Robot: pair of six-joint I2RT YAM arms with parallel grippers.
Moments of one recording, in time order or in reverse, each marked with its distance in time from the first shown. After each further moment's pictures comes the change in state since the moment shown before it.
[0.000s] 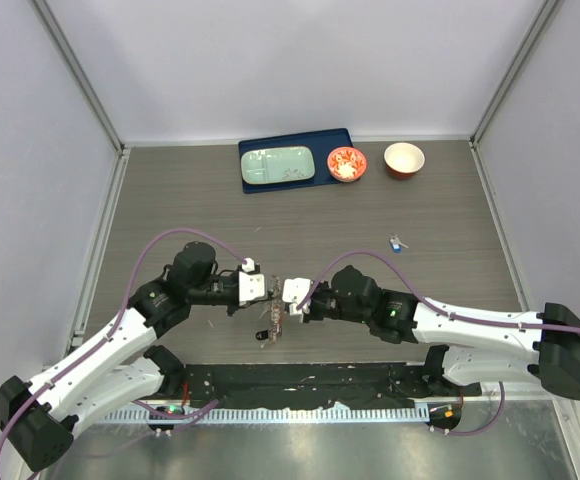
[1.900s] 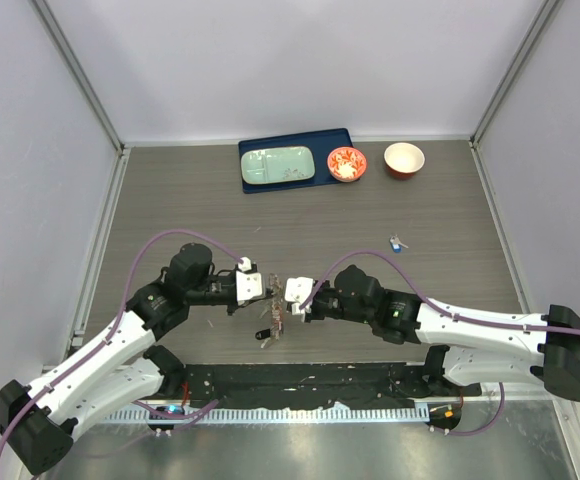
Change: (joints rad) left arm 0.012 -0.025 -0.024 0.050 -0.002 -0.026; right arm 0.000 -0.023 0.000 0.000 0.000 0.005
